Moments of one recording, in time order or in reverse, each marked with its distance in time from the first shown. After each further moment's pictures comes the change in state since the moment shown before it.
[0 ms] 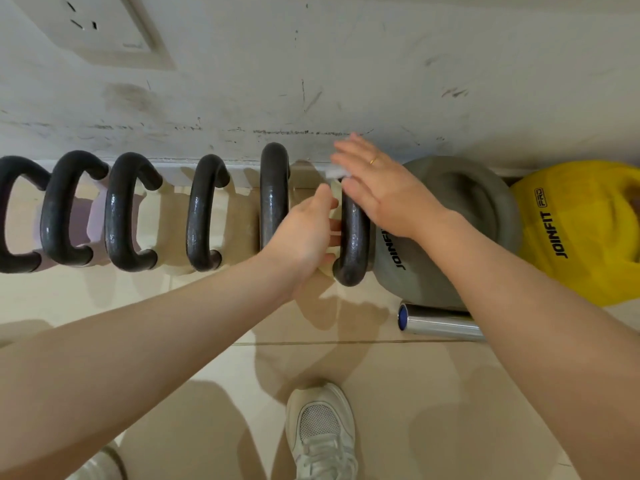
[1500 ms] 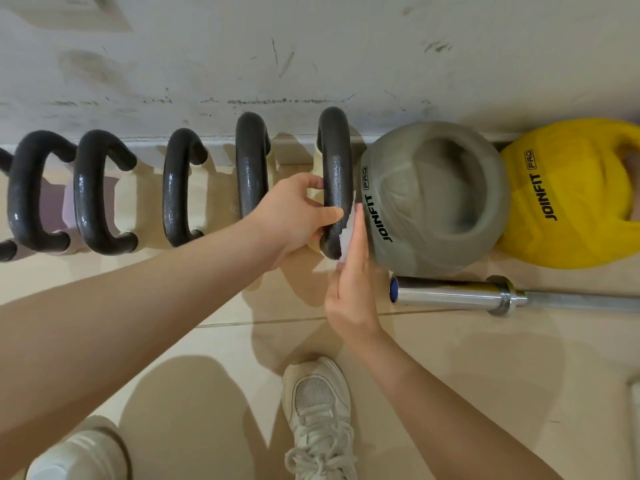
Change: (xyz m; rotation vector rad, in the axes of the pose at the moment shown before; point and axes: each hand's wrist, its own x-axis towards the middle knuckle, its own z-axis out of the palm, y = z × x) left_hand 0.007 -0.010 0.001 0.327 -0.064 0.084; right_hand -0.096 -0.074 0.120 0.734 0.430 0.400
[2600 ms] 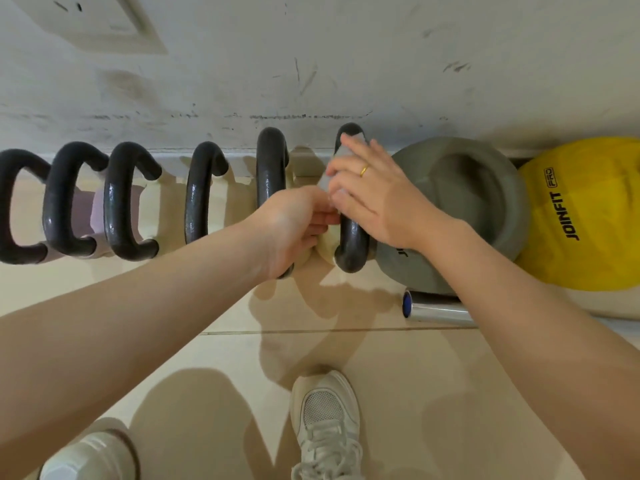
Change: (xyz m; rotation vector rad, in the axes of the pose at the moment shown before) left_hand -0.002 0.004 -0.015 -0.359 -0.020 -0.229; right_hand 0.118 -0.044 -0.067 -0.754 -0.419 -0.555
